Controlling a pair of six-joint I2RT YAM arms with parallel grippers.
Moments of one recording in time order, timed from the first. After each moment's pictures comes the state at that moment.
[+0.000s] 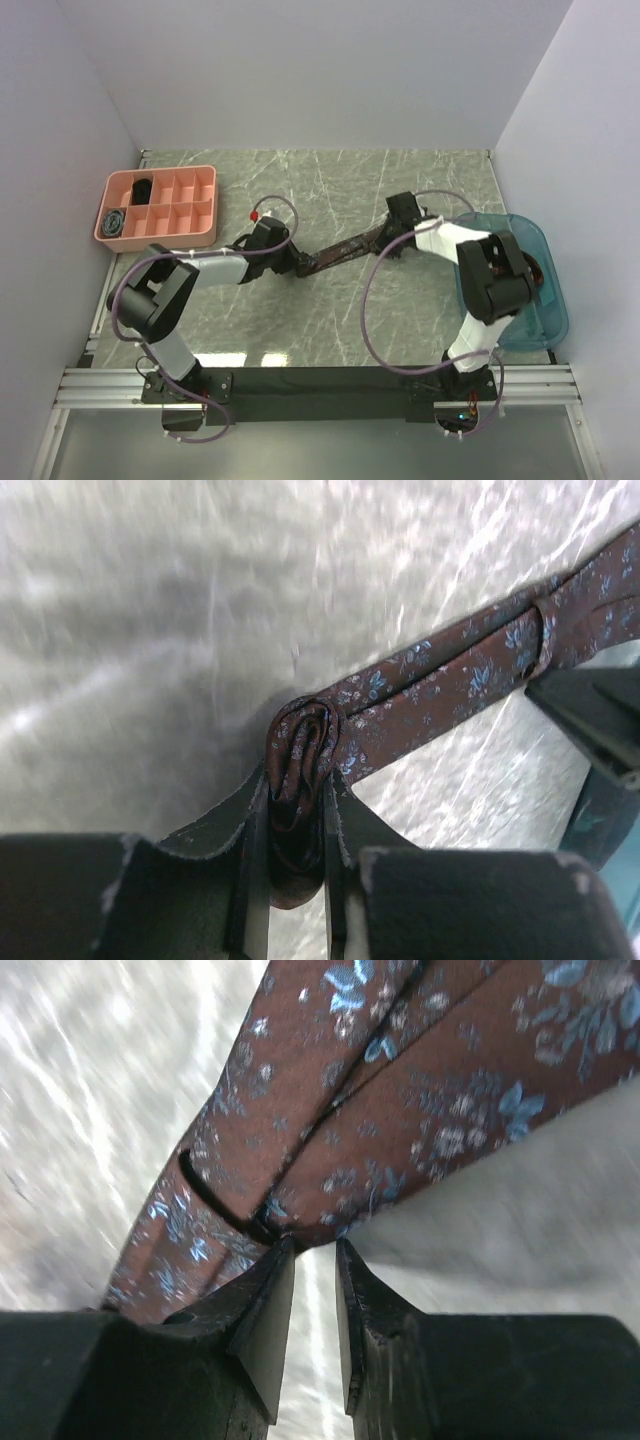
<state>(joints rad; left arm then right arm) -0.60 1.67 0.78 0.14 0.03 -0.98 0.31 1.72 0.94 -0.26 -0.02 0.85</state>
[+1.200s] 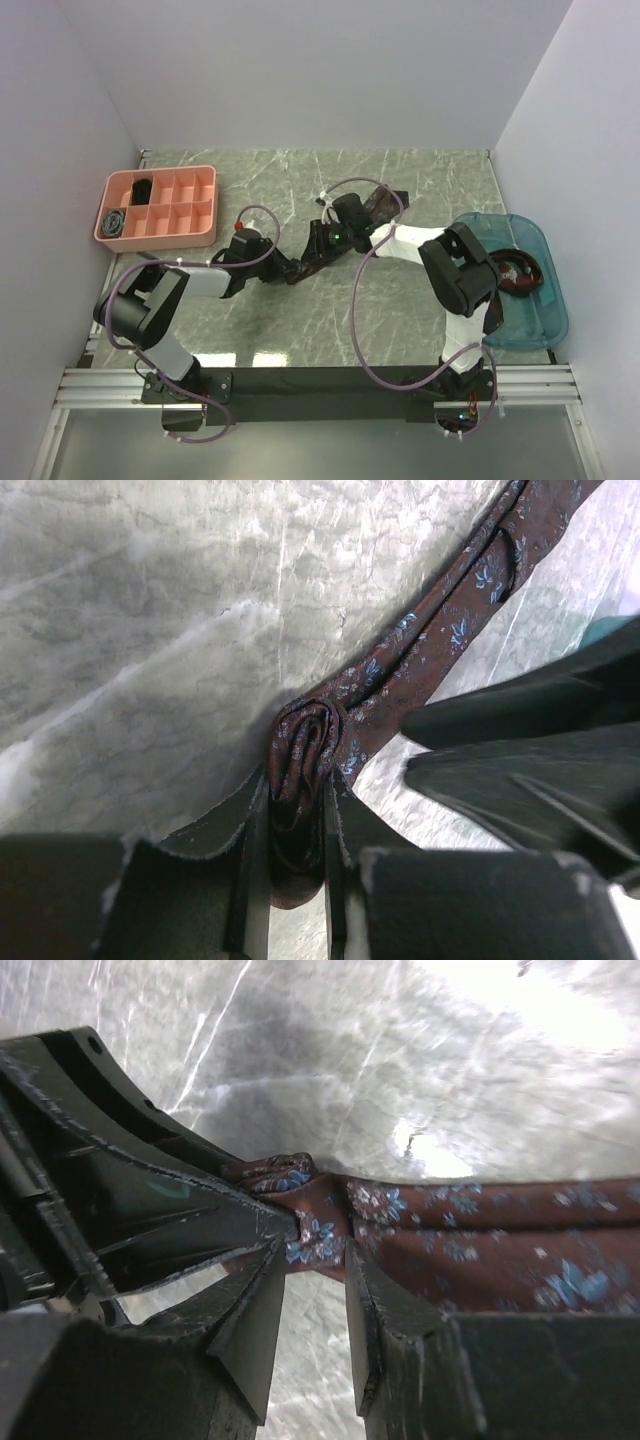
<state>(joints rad) -0.48 1.62 0.58 0.36 0.21 -0.97 0.60 1.90 1.13 0.00 -0.48 0.47</state>
